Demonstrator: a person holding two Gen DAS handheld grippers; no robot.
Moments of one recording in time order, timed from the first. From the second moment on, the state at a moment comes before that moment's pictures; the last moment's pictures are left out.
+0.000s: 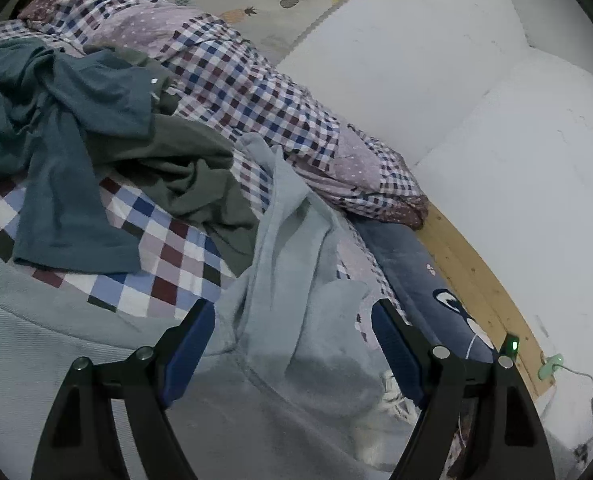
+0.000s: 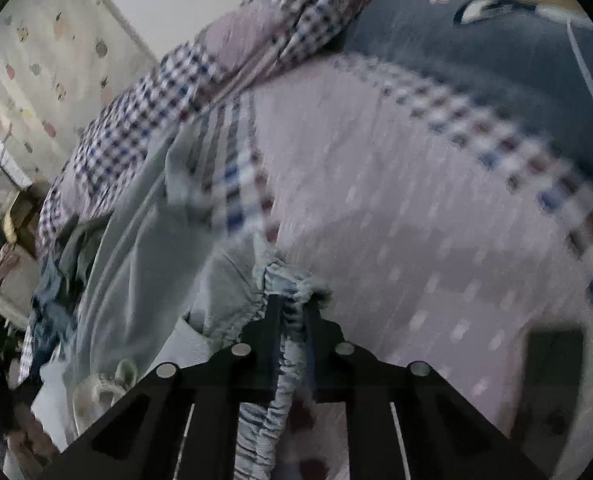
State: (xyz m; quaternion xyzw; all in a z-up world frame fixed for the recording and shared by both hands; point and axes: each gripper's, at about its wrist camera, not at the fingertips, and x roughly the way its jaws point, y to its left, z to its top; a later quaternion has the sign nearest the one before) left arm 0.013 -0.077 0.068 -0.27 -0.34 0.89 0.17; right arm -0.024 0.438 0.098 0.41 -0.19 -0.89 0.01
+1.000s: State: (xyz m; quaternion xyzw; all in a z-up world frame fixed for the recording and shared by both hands) left arm 0.000 -0.099 0.059 -0.28 -0.38 0.87 0.14; right arm -0.086 0.433 0.158 0.44 -0.05 -0.89 -0.12
